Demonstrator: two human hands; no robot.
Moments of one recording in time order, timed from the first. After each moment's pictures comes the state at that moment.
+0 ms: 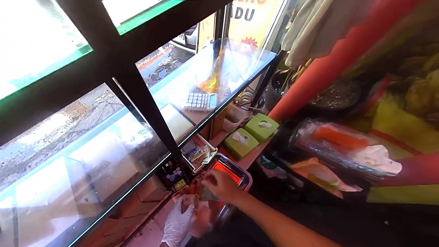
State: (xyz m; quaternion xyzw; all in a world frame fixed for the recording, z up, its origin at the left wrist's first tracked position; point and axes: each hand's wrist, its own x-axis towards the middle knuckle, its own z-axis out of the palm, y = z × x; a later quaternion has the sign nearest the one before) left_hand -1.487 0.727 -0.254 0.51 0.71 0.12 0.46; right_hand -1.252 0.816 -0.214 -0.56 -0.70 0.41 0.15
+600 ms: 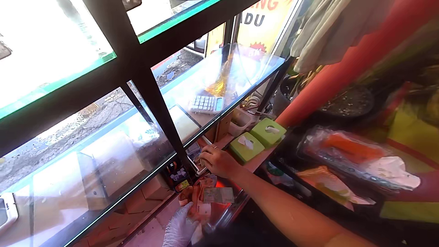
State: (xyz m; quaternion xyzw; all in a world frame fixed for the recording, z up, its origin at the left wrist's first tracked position) left_hand -1.495 0.701 -0.265 0.67 0.65 0.10 0.36; right_hand -1.253 0.902 -0.204 -0.37 -0.88 0.11 0.26
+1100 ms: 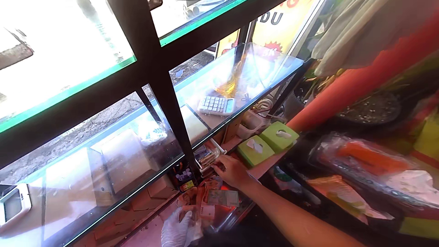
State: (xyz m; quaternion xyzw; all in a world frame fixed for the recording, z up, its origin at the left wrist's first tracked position) left_hand -1.499 0.697 -0.239 0.48 0.77 0.19 0.38; right_hand -1.245 0.882 -0.227 -0.48 -0.80 0.18 0.32
